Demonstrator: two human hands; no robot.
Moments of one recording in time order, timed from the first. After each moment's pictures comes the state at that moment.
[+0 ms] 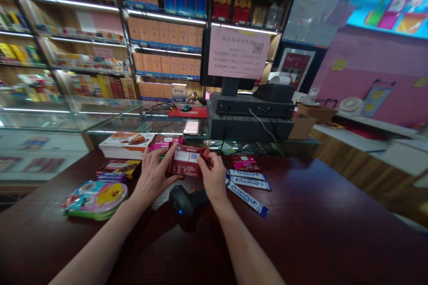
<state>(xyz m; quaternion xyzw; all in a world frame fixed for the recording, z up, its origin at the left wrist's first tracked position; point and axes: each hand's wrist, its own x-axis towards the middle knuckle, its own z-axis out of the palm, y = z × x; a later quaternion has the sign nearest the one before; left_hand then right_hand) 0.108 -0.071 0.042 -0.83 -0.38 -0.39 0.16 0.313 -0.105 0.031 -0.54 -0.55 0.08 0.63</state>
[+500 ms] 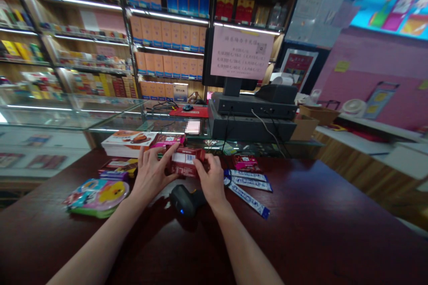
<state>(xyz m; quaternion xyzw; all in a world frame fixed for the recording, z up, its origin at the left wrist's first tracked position) 0.103 -0.072 0.046 -0.80 -0.44 -0.36 0.18 0.299 -0.115 0.040 -0.56 -0.57 0.07 0.60</state>
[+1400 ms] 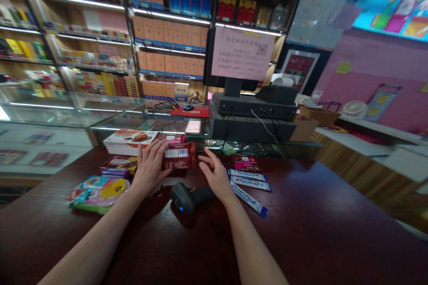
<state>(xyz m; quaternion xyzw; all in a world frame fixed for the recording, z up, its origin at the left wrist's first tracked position) 0.088 -0.050 0.030 -0.81 -0.42 -0.37 0.17 0.333 -0.114 0.032 -0.49 -0.61 0.29 0.55</state>
